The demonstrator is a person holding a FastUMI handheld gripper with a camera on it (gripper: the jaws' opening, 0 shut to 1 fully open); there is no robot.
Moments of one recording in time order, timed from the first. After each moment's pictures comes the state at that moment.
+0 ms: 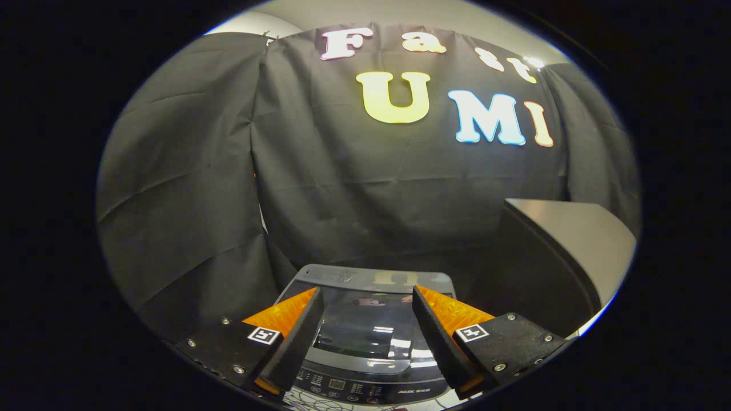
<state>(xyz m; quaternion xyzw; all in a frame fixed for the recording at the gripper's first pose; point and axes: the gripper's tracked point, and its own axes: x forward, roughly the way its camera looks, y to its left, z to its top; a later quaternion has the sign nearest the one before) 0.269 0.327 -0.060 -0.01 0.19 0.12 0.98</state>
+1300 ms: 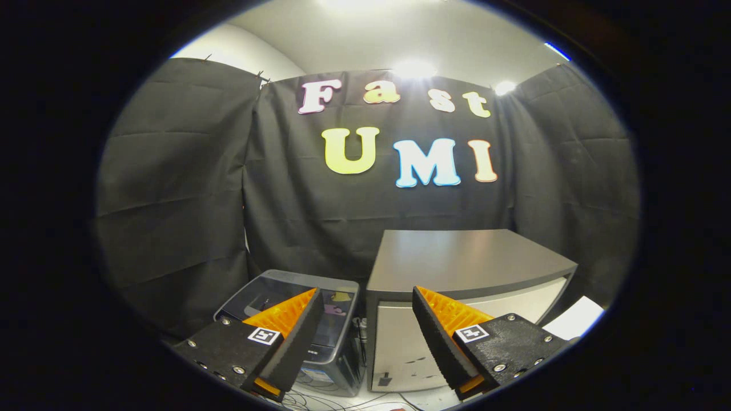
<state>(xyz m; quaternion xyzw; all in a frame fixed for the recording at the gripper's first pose) 0.104 0.078 -0.003 -0.01 0.08 0.08 0.99</state>
